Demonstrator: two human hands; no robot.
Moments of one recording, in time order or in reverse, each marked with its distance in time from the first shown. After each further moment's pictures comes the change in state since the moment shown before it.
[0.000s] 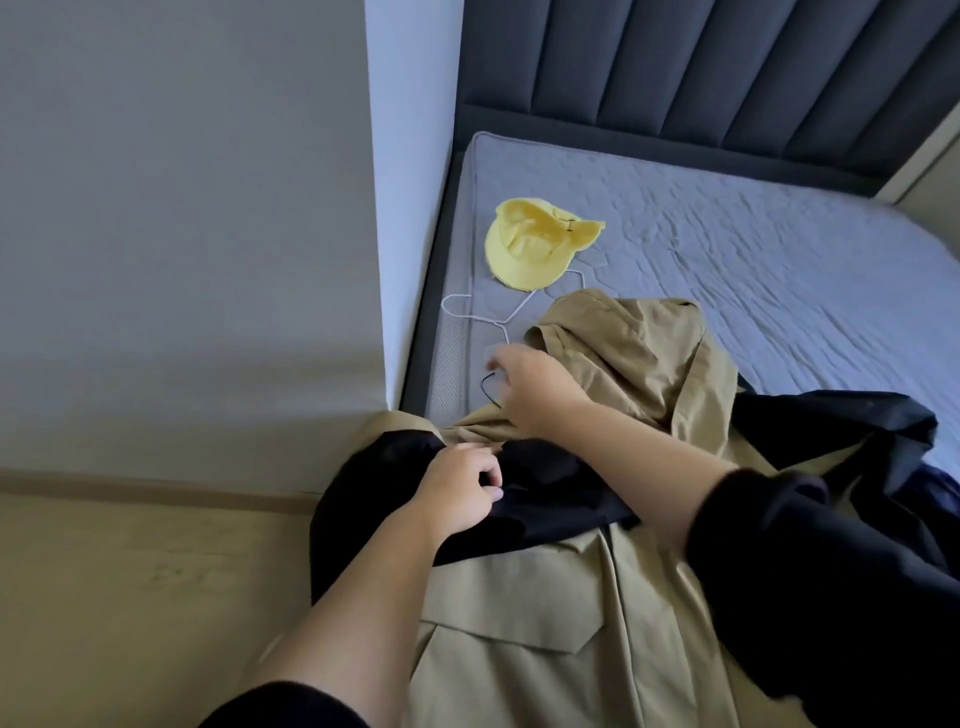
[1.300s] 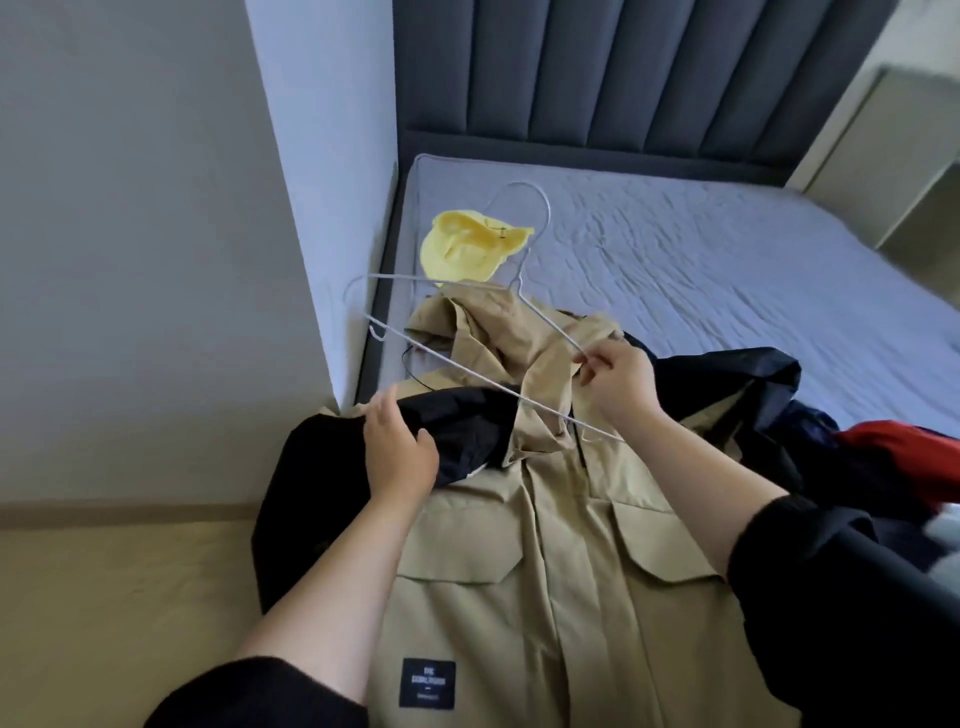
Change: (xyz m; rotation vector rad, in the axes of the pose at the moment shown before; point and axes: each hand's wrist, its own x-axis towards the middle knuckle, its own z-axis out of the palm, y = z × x) left_hand -0.028 0.053 0.005 -0.166 0.561 -0.234; right_hand -0.110 0.113 -0.055 0.536 0.517 0.390
